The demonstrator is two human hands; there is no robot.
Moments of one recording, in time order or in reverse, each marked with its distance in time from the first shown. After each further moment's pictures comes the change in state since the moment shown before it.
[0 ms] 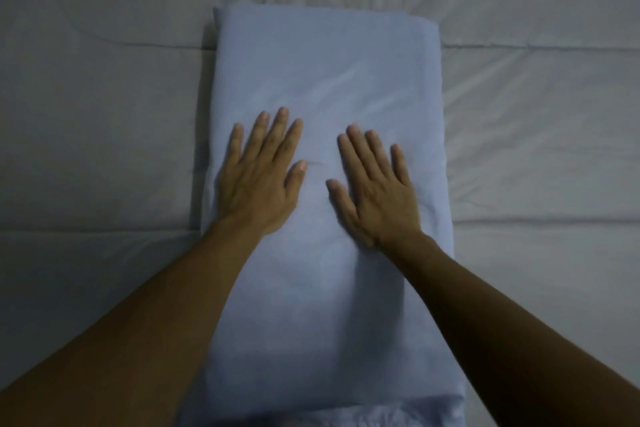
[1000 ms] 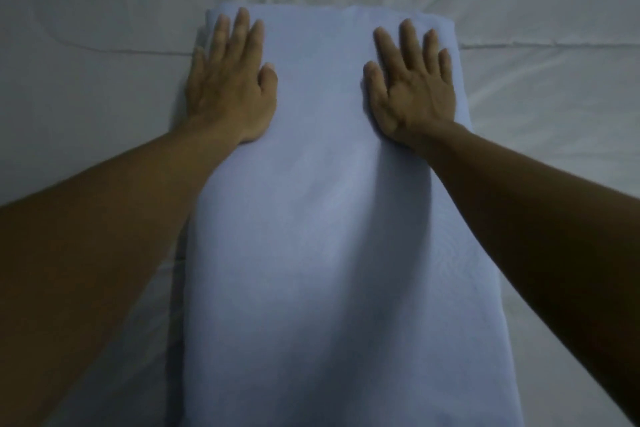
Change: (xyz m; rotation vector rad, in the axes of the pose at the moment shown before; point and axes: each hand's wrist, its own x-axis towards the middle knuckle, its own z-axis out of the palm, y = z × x) left_hand 0.128 -0.057 -0.009 -0.097 0.046 -0.174; right_hand 0.151 0.050 -0.013 0.020 0.069 0.234
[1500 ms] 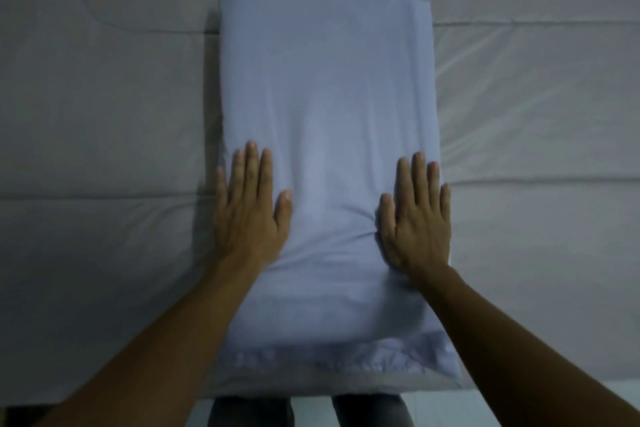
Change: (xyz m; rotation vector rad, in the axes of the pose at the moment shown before) left_hand -0.257 0.017 0.015 0.012 -0.037 0.006; right_hand -0.274 0.029 0.008 0.044 -0.030 0.111
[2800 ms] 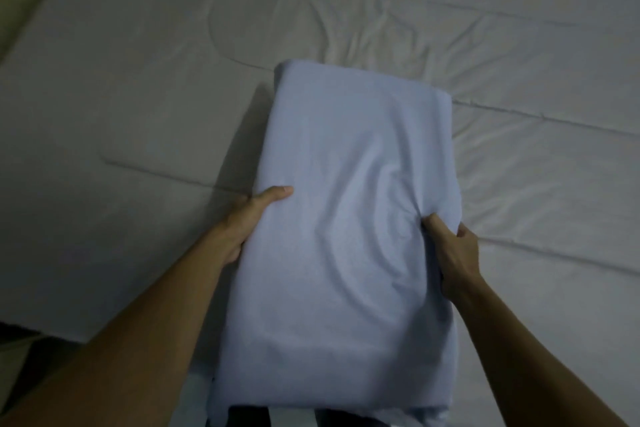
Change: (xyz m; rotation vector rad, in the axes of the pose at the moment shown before) left_hand -0.029 -0.060 -0.112 -1.444 -0.387 -0.848; right_hand 0.000 -0.041 -0.095 1.117 -0.121 0.535
